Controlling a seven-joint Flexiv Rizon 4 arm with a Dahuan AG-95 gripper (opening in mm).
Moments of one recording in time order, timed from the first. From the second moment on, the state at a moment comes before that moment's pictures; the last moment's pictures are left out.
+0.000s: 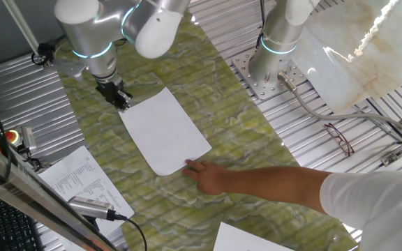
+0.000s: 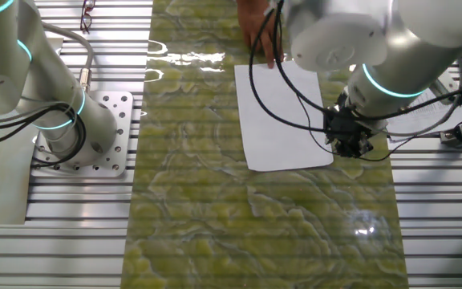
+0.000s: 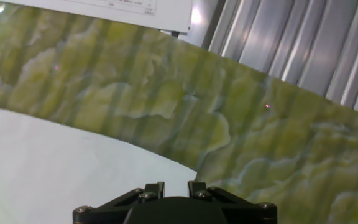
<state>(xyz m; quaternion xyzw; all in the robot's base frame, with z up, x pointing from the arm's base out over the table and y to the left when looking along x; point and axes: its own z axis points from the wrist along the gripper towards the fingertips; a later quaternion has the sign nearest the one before) 0.586 -0.055 0.056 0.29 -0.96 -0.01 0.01</state>
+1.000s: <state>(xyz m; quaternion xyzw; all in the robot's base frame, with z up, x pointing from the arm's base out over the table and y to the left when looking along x) 0.590 -0.036 0.032 0.37 -0.93 -0.06 0.03</state>
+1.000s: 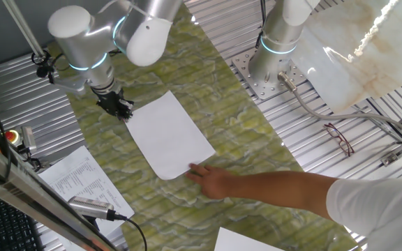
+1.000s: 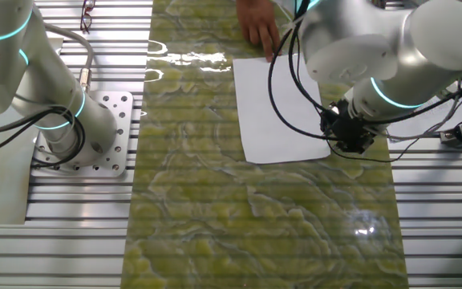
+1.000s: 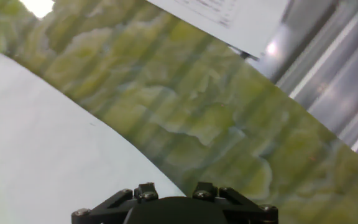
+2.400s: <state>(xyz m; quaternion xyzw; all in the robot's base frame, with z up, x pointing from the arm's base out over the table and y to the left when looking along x) 0.574 -0.034 0.015 0.38 -0.92 -0.13 0.04</state>
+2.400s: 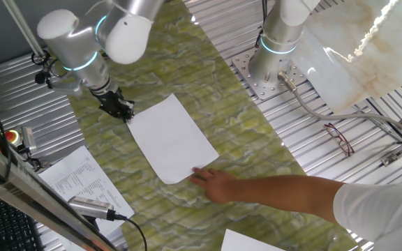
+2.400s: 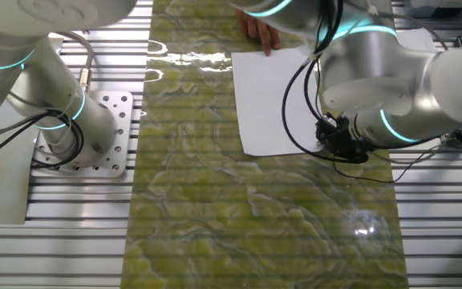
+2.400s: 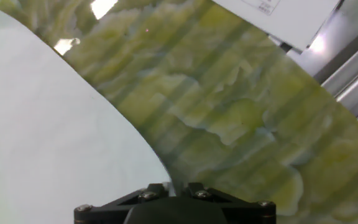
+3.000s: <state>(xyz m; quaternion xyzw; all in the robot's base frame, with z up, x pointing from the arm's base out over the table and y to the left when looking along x) 0.584 -0.050 0.098 0.33 -0.93 -0.11 0.10</state>
